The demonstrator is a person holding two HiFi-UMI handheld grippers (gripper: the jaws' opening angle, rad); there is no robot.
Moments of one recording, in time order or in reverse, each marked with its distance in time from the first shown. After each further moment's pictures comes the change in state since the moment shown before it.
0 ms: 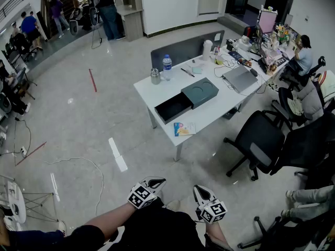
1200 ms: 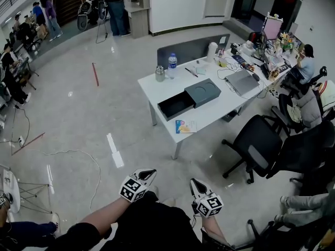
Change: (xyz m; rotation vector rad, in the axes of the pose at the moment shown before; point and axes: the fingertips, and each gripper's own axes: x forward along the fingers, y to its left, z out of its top) left arm -0.036 0.037 0.002 -0.089 -0.094 0.141; right arm 0.018 0.005 0.010 -0.021 -0.008 0.024
